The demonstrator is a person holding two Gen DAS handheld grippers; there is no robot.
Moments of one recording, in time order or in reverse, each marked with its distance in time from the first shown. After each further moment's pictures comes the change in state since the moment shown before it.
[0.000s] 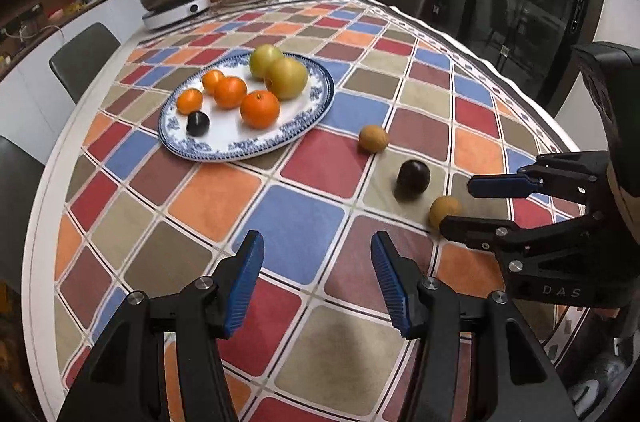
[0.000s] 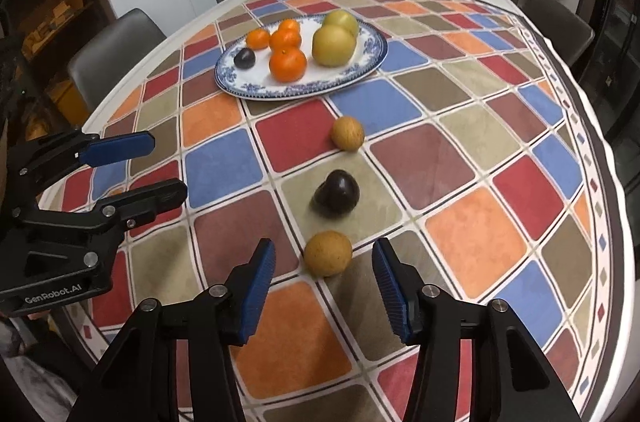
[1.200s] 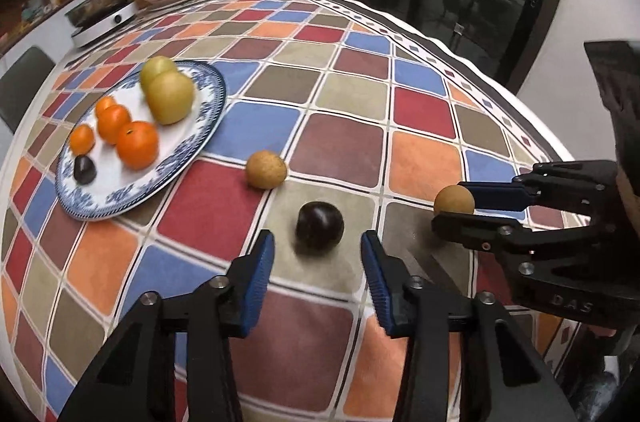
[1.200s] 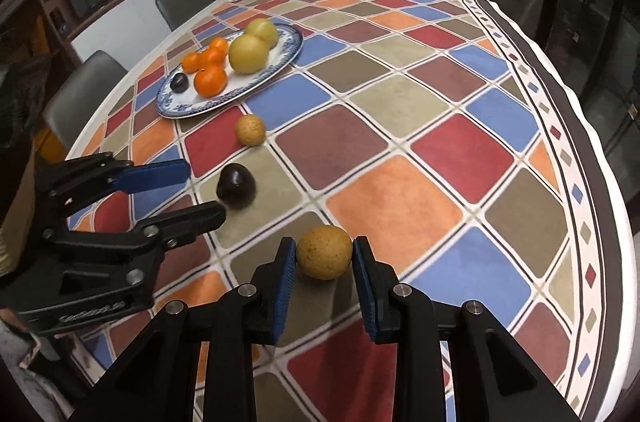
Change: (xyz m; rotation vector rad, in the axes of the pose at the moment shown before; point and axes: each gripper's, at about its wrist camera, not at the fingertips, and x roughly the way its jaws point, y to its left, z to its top) left arm 0.058 -0.066 0.037 0.129 0.029 -0.141; right arm -0.007 -0.068 -0.020 0.170 -0.042 -0.035
